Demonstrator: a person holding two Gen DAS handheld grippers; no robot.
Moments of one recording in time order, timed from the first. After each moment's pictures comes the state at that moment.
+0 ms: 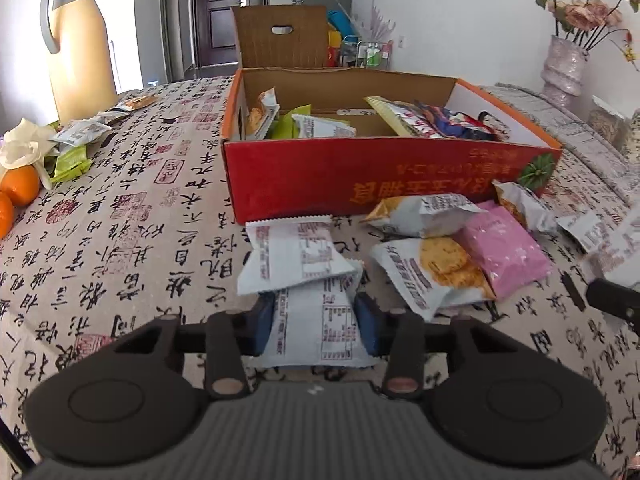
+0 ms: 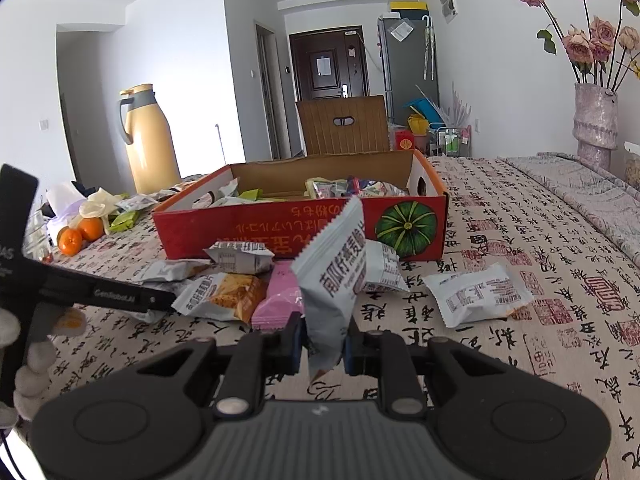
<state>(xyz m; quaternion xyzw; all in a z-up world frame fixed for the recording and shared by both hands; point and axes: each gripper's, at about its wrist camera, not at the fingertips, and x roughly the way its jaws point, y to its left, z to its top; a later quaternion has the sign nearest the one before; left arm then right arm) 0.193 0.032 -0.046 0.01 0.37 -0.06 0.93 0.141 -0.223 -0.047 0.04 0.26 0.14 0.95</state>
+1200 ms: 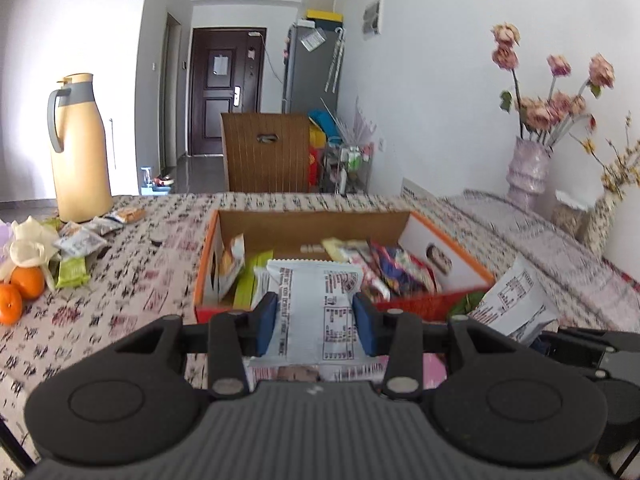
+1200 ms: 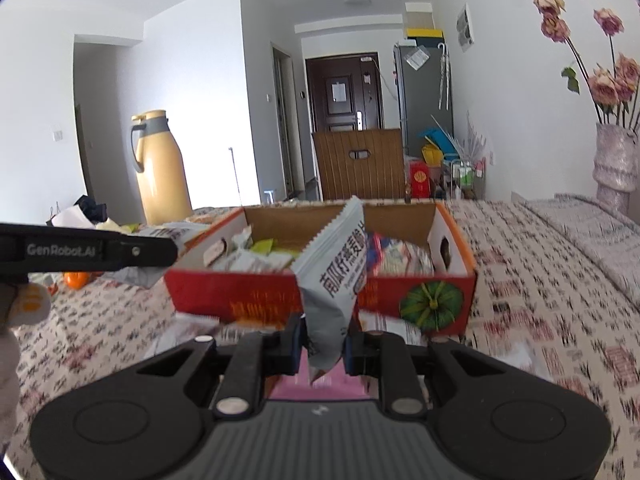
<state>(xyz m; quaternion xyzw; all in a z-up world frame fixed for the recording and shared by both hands) 0.177 0.002 0.042 -0.02 0.22 -0.07 0.97 0.182 -0.206 -0.009 0.03 0.22 0.15 0.96</state>
